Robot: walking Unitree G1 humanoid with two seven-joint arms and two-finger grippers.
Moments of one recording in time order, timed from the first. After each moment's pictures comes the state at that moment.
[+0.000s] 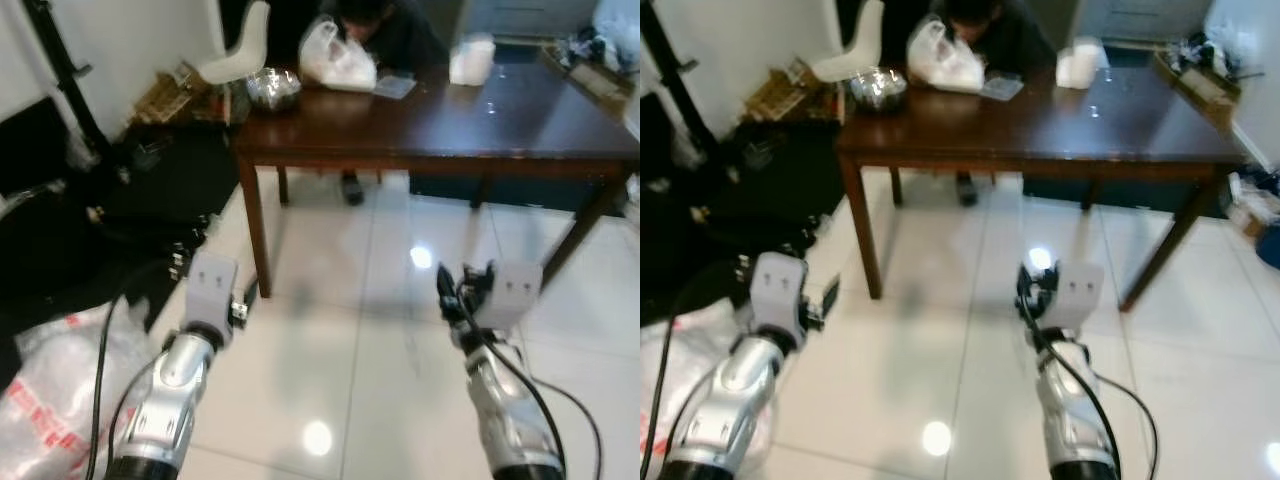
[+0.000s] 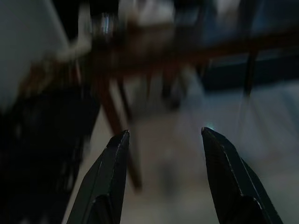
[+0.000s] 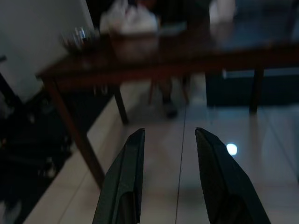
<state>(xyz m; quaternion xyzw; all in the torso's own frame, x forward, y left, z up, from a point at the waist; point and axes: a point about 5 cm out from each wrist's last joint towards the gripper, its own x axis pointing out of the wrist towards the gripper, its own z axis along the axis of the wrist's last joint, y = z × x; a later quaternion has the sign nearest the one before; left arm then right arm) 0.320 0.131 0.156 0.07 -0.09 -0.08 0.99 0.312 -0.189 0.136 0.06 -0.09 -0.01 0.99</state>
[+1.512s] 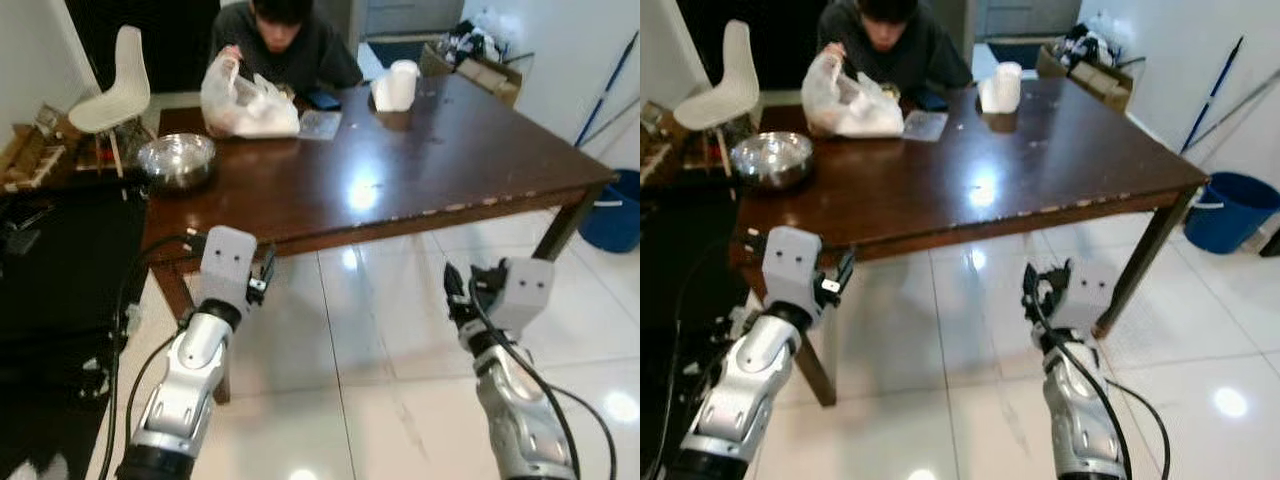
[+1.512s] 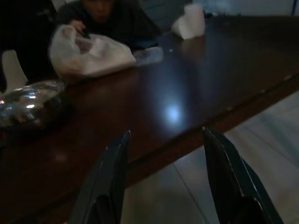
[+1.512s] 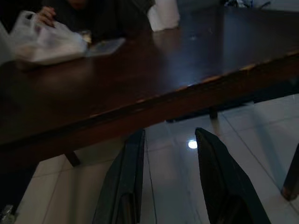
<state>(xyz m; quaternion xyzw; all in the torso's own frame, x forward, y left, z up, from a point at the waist) 0.316 0.119 0.166 0.07 -0.10 -0.09 0.99 0.306 -0.199 0.140 0.06 -0.07 -0.02 1.00</state>
